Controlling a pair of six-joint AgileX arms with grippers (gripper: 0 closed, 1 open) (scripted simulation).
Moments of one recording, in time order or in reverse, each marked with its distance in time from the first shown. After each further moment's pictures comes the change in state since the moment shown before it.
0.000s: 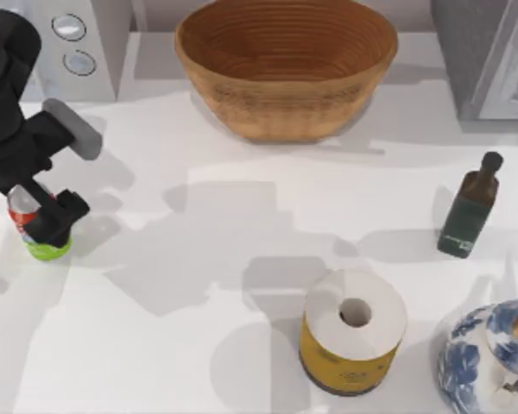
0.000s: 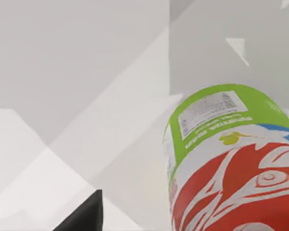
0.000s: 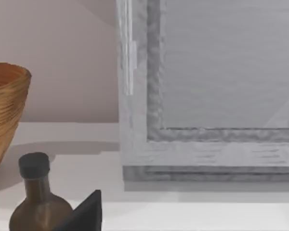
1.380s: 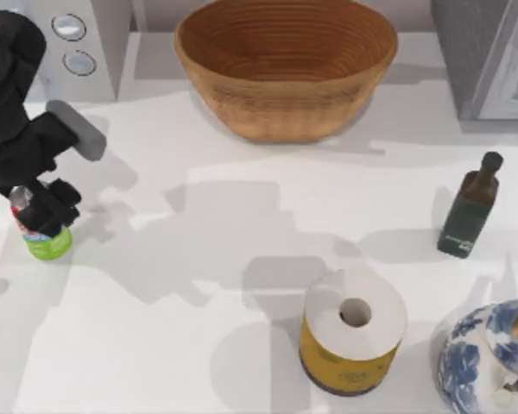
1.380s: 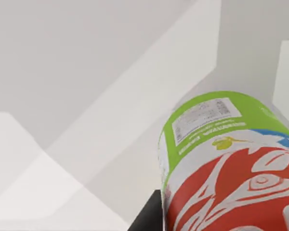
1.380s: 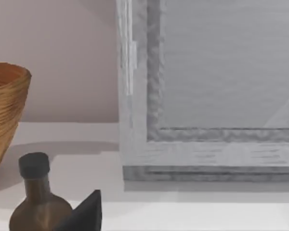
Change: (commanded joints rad) left arm -0.012 0.006 0.003 0.003 0.002 -0.012; right arm 0.000 0.000 0.000 0.000 0.000 0.000
